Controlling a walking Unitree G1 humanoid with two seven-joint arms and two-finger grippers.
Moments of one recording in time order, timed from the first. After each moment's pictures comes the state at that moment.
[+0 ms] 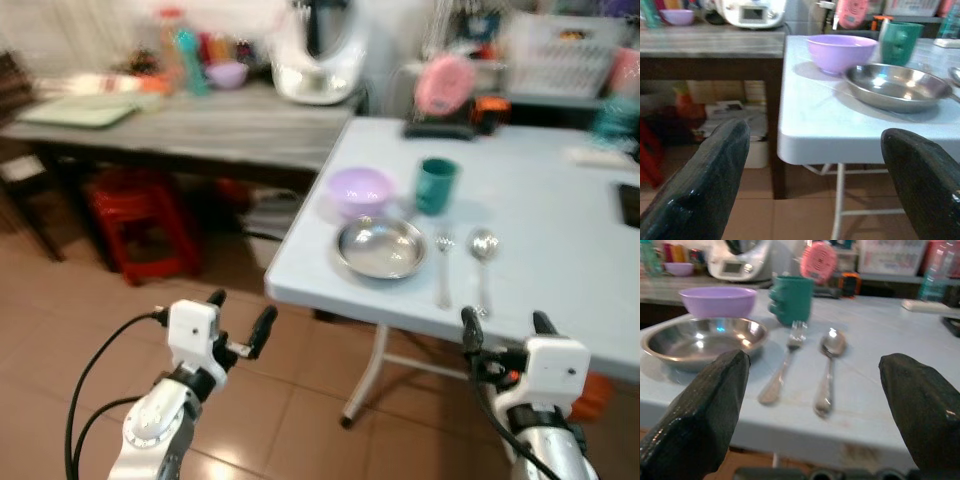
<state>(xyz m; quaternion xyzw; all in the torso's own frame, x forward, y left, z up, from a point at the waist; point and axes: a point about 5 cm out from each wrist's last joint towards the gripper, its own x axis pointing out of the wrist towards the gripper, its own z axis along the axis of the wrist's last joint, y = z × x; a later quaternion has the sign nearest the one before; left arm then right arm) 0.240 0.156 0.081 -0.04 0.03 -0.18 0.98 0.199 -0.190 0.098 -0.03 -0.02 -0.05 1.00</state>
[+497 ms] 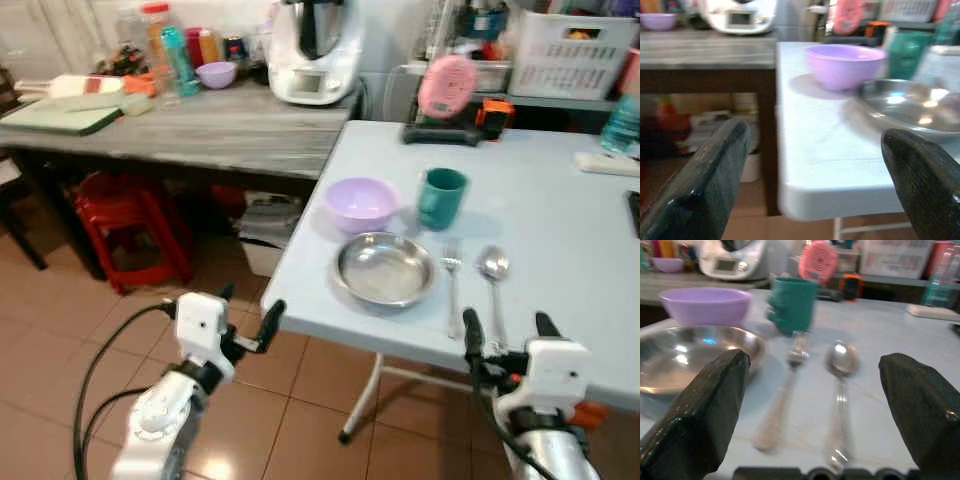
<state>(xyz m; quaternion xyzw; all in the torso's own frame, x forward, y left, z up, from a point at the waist) 0.243 0.157 0.086 -0.03 0.02 -0.19 0.98 0.198 -0.184 0.099 -0.03 -0.03 -0.05 1.00</state>
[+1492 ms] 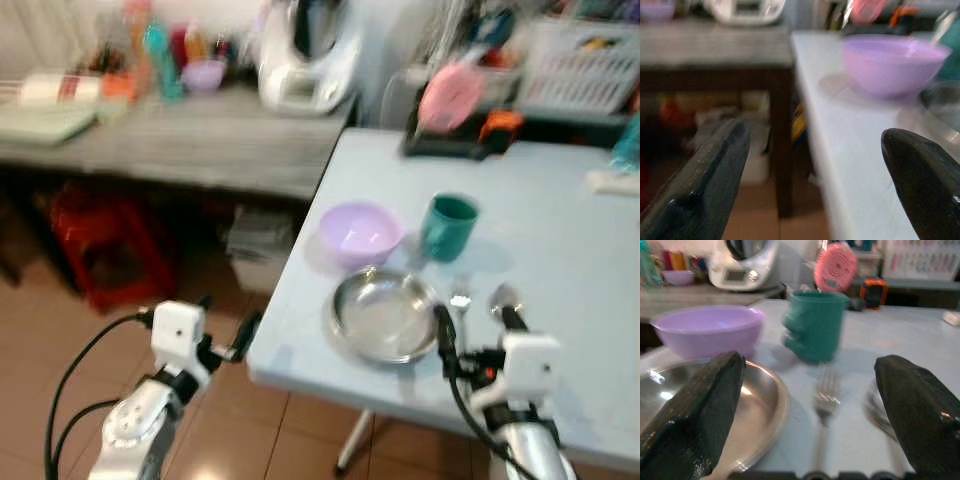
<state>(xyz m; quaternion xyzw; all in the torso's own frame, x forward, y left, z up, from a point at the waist) 0.242 0.169 0.081 -0.03 0.03 -0.19 0.98 0.198 -0.175 0.098 -0.01 -0.03 -0.02 1.00</state>
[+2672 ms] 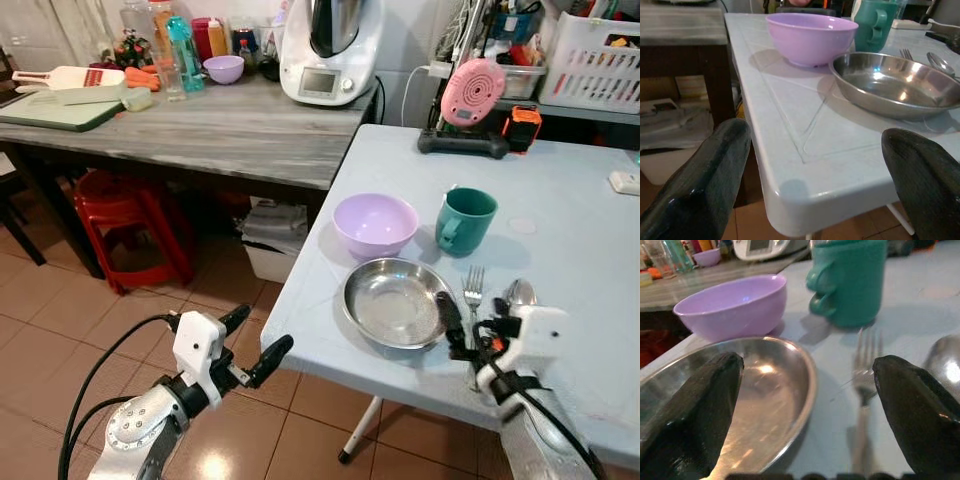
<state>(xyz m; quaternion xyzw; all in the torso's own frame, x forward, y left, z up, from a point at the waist) 0.227 0.160 0.073 -0.04 0.05 -0.33 0.94 0.233 -0.185 0.095 0.11 0.05 0.03 0.99</state>
